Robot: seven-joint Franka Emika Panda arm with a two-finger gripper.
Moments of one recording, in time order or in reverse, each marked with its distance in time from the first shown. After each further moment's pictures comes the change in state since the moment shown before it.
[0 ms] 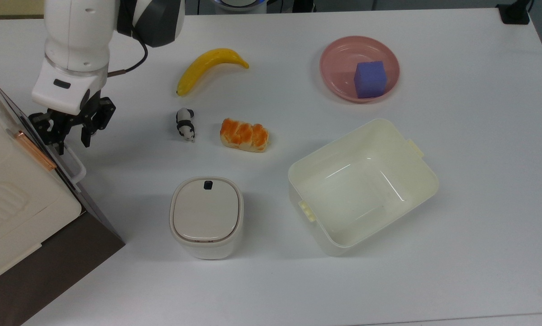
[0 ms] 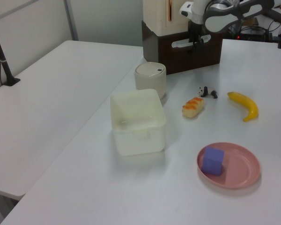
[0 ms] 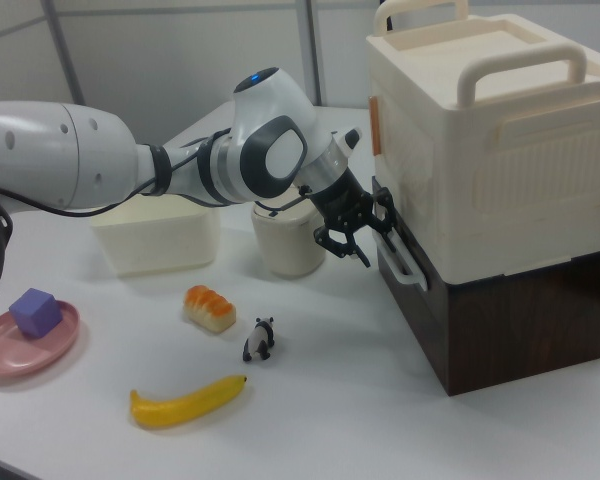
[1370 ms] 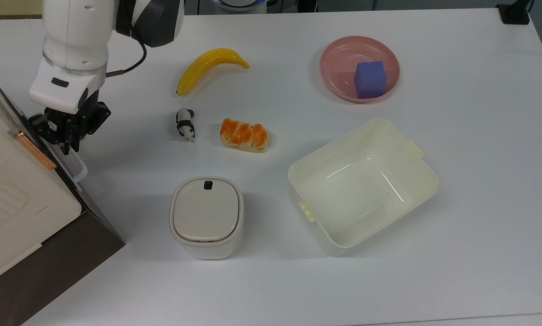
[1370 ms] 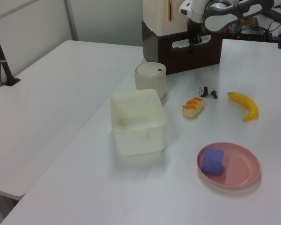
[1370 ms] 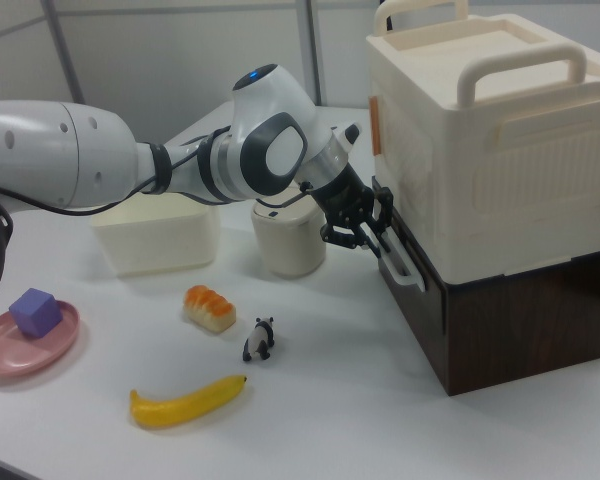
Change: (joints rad) arm 0.000 0.002 0.000 0.010 -0.003 0.012 -0.007
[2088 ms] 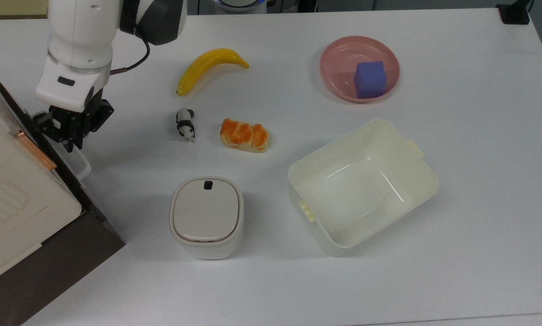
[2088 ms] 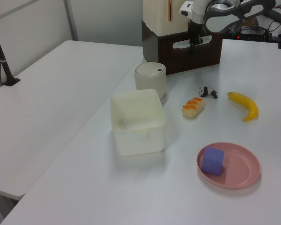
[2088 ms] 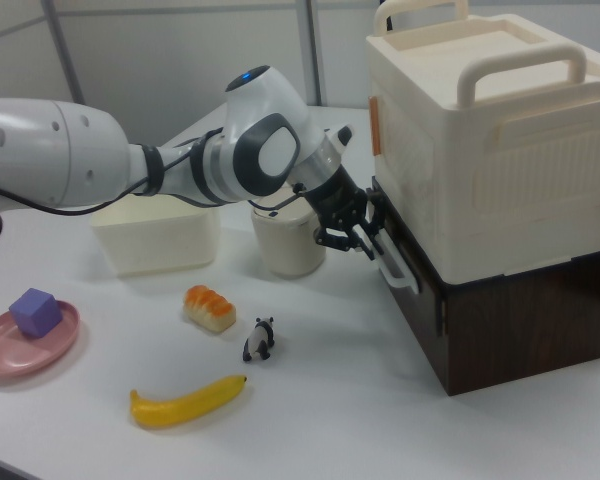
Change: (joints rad) arm 0.006 -0.028 0.004 -0.040 -0.019 0.000 -0.001
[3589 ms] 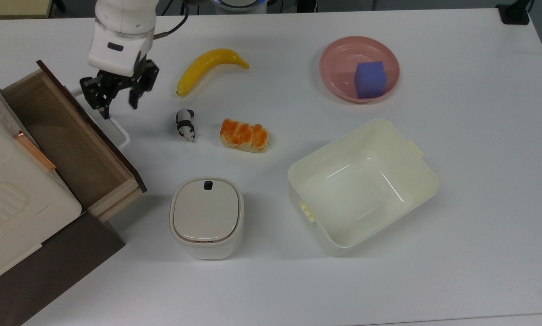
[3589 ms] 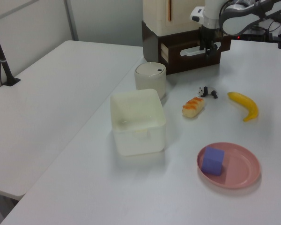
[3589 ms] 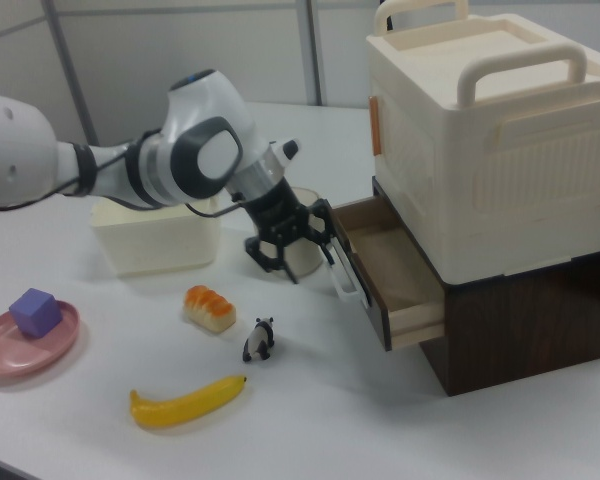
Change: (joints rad) arm 0.077 -0.231 0.003 -0.283 0.006 -0.068 0.051
